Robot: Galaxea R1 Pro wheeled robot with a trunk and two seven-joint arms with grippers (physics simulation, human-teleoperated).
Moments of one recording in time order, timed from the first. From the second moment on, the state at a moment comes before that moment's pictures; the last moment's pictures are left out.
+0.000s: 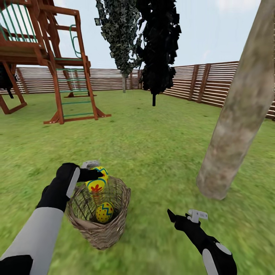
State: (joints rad) left arm -0.83 0.04 0.06 -1.05 0.08 1.04 -0.09; right arm -0.06 0.09 -0.08 -1.57 -0.24 0.47 0.13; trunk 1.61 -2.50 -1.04
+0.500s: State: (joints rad) left arm -0.67 0.04 0.06 -1.52 0.09 1.04 -0.08; right arm -0.06 0.09 -0.08 -1.57 -0.24 0.47 0.13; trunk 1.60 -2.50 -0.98
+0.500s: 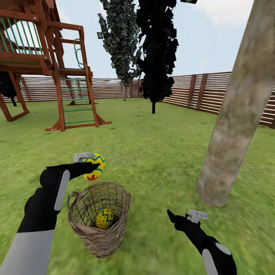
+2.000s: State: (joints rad) left arm -0.66 0.03 0.05 -1.54 0.08 1.04 -0.03; right arm -0.06 0.09 -0.08 -1.56 -0.24 0.47 0.13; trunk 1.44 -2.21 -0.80
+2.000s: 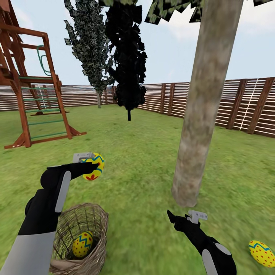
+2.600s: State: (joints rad) left arm -0.66 0.03 0.05 -1.54 0.08 1.04 -0.03; right arm -0.06 0.09 -0.08 -1.55 -0.24 0.47 0.13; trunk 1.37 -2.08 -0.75
